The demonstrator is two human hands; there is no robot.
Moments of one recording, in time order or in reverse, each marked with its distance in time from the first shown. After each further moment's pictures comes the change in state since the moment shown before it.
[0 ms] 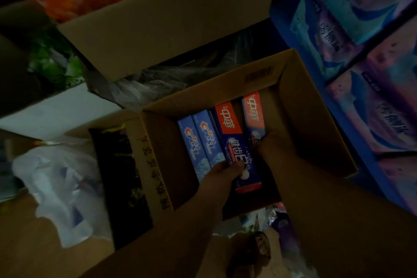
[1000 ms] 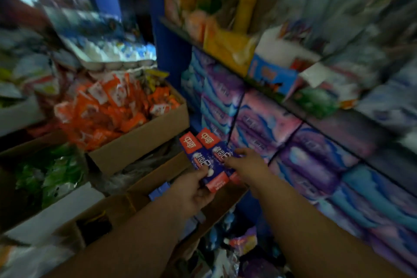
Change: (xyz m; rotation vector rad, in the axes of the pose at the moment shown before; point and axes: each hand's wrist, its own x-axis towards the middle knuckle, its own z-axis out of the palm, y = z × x) left_hand -0.231 0.104 0.061 0.013 -0.351 0.033; right_hand -0.294 0.021 -0.154 0.940 0.365 -0.254
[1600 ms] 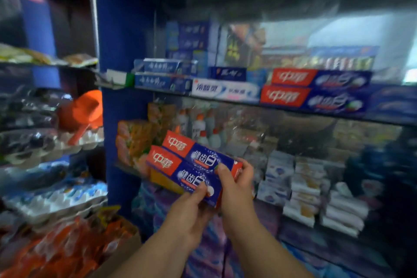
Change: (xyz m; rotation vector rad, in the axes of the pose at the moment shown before) left_hand -0.195 0.043 0.165 0.151 -0.610 0.509; right_hand -0.182 -0.169 -0.093 0.794 0.411 -0.743
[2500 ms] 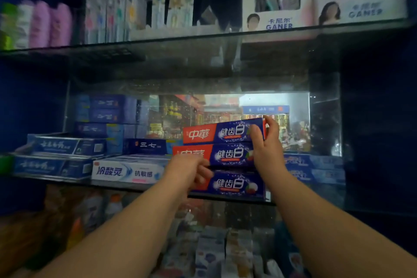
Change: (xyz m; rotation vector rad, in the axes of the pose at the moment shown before) left_hand 0.065 0.065 0.292 0.780 -0.192 0.314; right_hand 0.185 -0.268 -0.143 -0.603 0.270 -0.581
